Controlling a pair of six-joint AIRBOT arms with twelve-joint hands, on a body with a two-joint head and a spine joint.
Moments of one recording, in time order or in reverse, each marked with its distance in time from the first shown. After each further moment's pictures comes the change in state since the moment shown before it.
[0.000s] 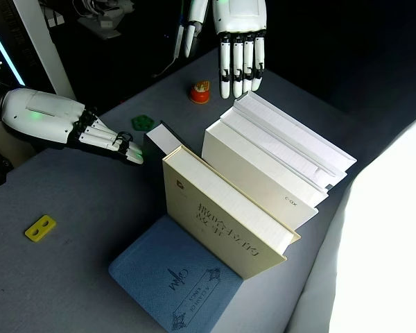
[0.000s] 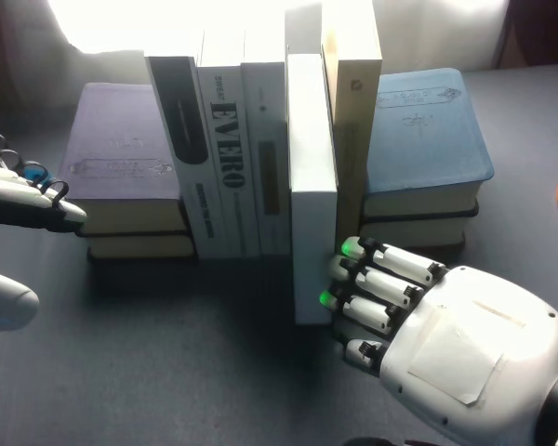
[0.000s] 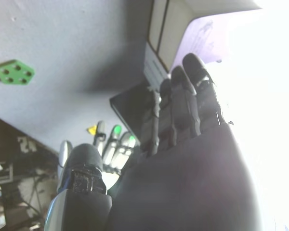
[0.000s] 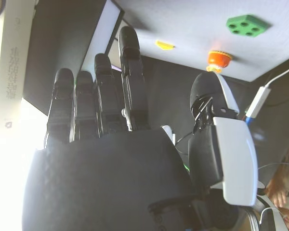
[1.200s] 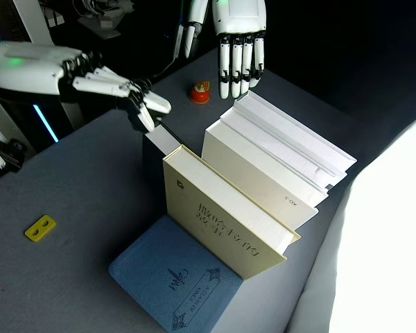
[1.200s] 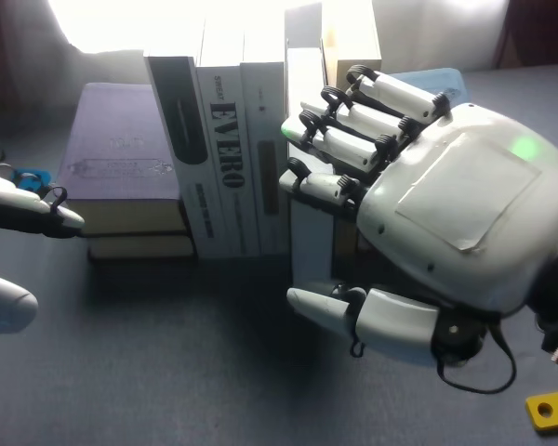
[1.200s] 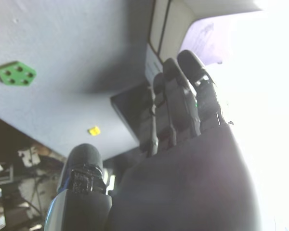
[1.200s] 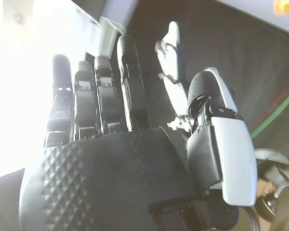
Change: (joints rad) left arm 0.008 0.000 0.001 0.000 0.001 0.000; right arm 0.196 0.037 0.055 -0.167 0.032 0.156
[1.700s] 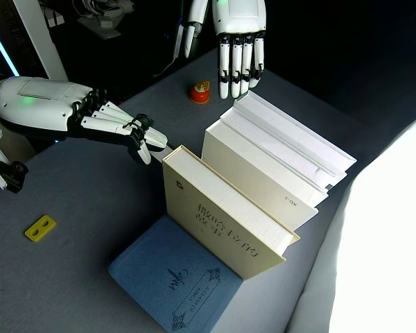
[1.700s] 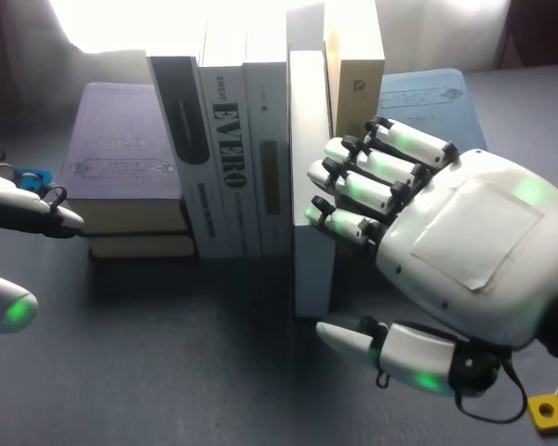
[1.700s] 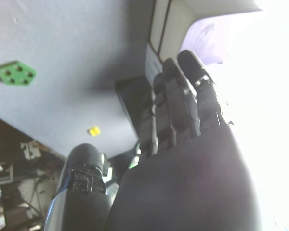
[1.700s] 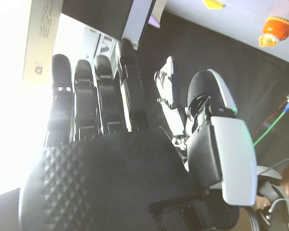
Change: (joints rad) left arm 0.000 0.000 0.000 0.000 -0.001 0.000; right arm -0.096 -0.004 0.008 -0.002 0.023 -0.019
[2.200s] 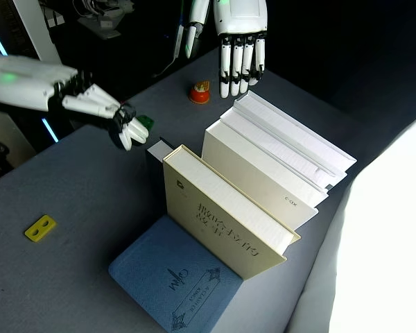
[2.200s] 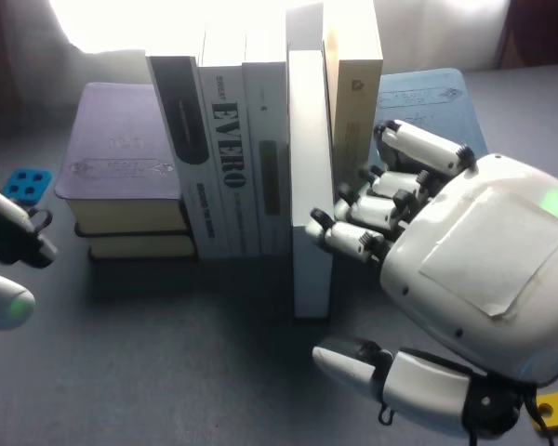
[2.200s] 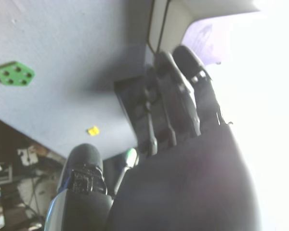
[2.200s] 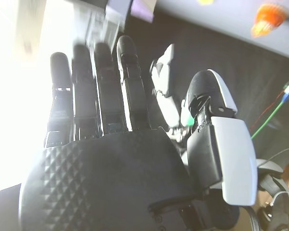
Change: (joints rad) left arm -0.006 -0.001 0.012 0.000 -0.002 0.000; right arm 0.060 0.079 -0.159 0.141 0.014 -0.130
